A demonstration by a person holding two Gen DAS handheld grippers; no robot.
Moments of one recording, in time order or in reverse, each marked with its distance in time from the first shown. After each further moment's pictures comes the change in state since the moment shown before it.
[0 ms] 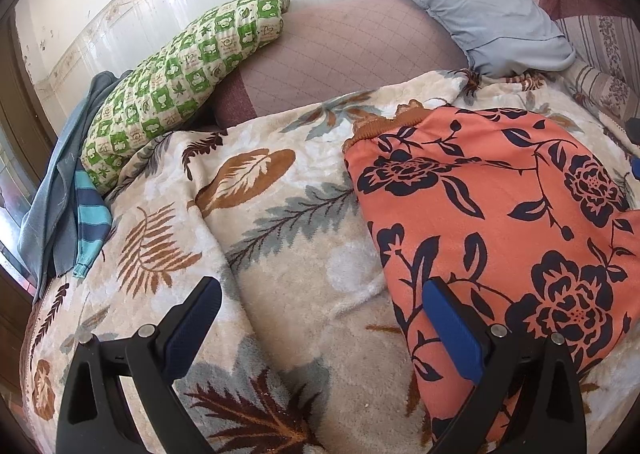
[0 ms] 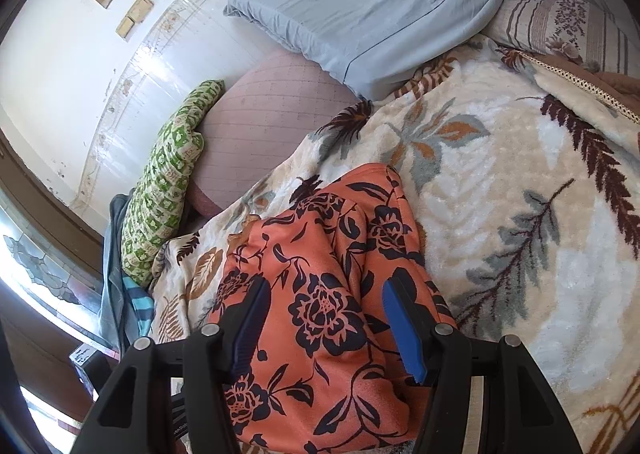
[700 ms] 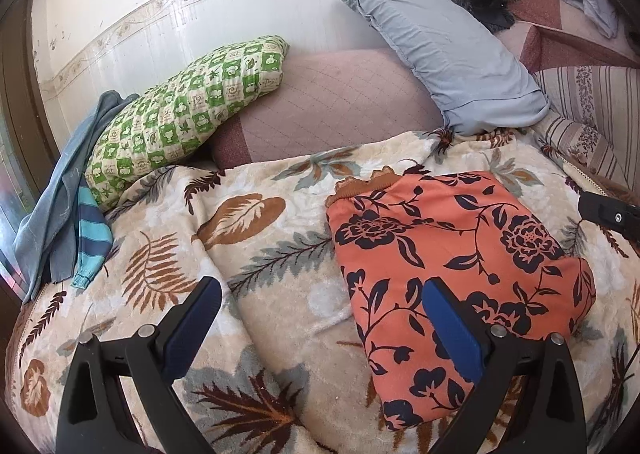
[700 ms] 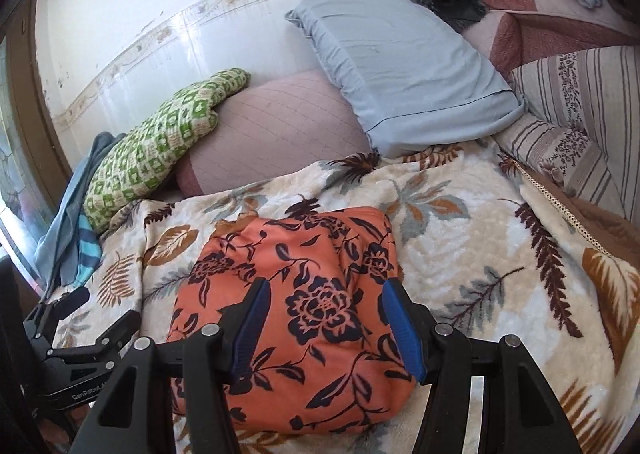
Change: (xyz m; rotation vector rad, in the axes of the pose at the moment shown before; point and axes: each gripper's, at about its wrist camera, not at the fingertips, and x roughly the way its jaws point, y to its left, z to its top) left arm -0.064 0.010 0.011 -0.074 -0.134 -0.085; right arm -0.036 0.075 -0.033 -0.354 -0.107 -0.188
